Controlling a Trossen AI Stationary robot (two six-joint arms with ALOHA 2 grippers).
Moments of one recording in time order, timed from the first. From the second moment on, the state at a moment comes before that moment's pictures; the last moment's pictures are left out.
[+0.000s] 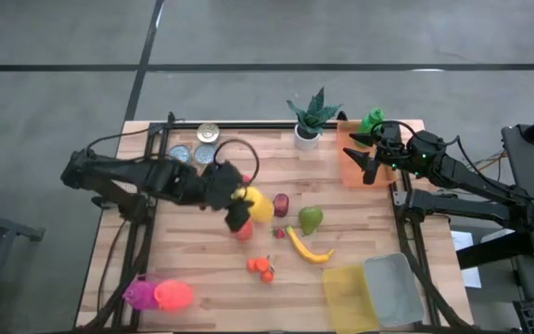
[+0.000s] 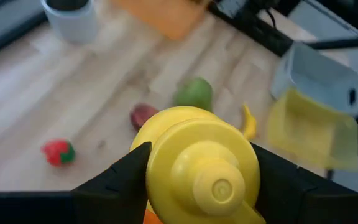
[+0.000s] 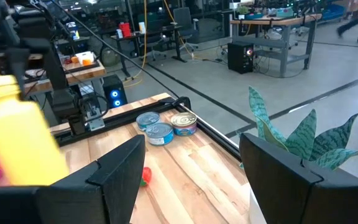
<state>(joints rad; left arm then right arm) -0.22 1.47 1.58 -0.95 -0.37 -0.73 -0.40 0.57 0.62 -0.14 0.02 0.16</state>
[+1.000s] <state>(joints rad) 0.30 1.62 1.49 -0.74 0.05 -0.29 -0.40 0.57 0.62 -0.14 0.02 0.16</state>
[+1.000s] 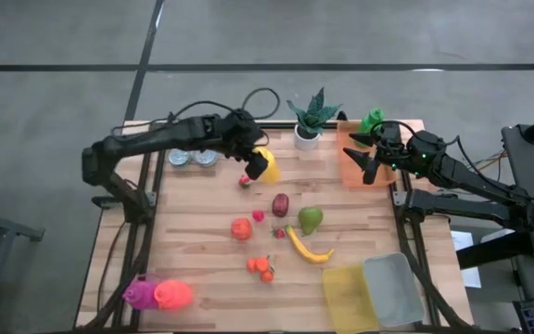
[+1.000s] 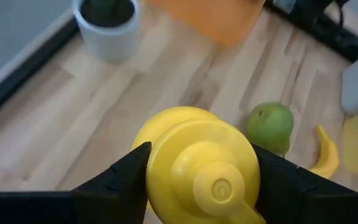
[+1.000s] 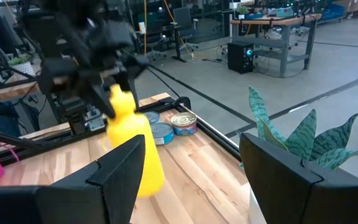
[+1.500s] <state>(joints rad) 0.31 1.75 1.49 -0.70 0.06 -0.36 -0.40 0.57 0.62 -0.14 0.02 0.16</state>
